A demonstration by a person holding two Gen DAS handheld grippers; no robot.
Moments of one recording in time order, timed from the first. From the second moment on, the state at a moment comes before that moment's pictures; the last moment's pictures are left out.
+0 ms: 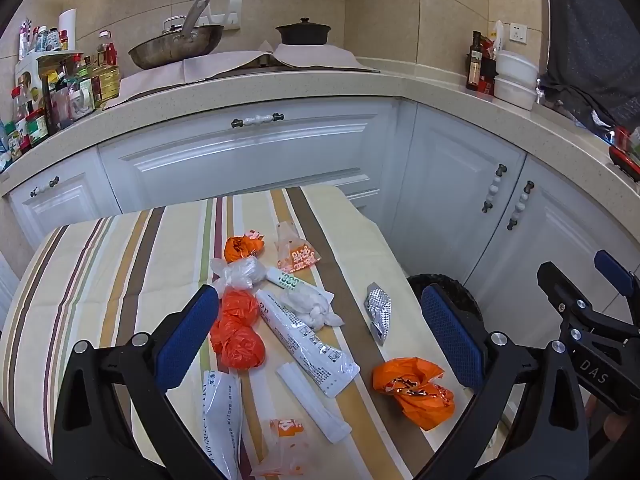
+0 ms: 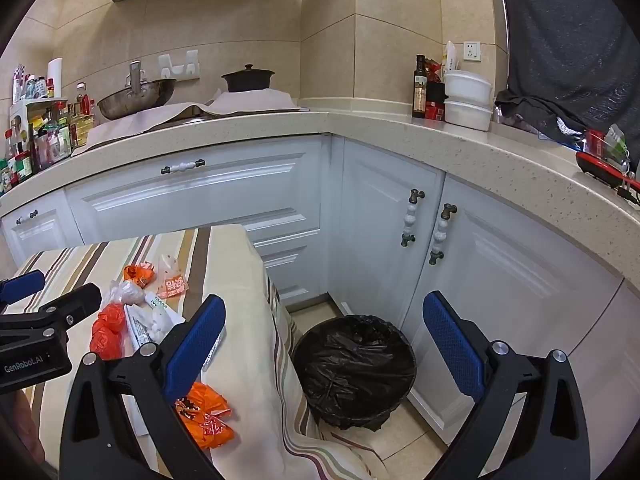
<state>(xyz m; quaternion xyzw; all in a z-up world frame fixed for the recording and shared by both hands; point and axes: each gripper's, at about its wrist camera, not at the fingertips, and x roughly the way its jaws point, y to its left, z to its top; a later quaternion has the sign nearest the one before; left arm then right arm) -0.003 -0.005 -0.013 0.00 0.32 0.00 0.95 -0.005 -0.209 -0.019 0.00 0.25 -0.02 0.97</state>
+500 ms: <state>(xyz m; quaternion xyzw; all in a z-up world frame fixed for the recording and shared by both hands) -0.018 0.062 -0.049 -0.02 0.36 0.04 0.93 -0.008 -0.162 -0.069 0.00 0.30 0.08 0.95</state>
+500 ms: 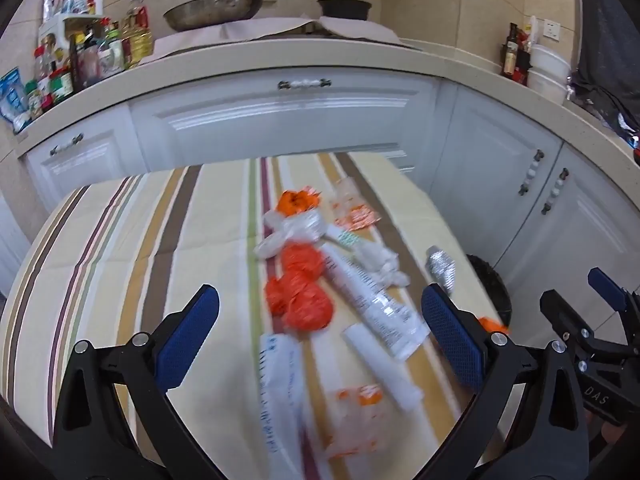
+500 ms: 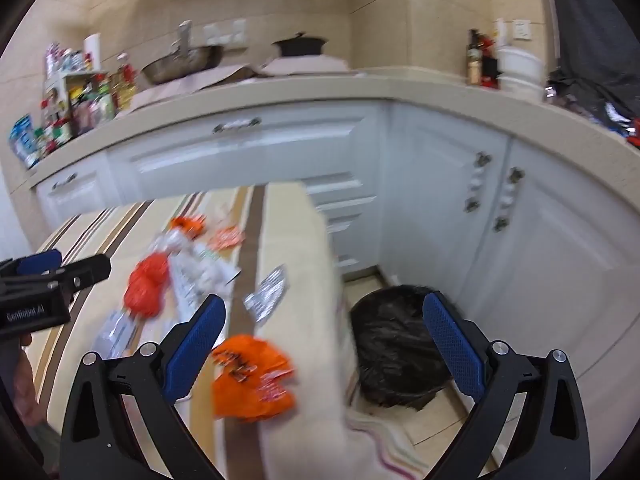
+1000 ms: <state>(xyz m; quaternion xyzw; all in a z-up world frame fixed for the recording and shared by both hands) -0.054 0.100 -0.098 -0.04 0.41 0.06 0.91 -0.010 -0.133 -0.122 -0.02 0.33 0.11 0.94</state>
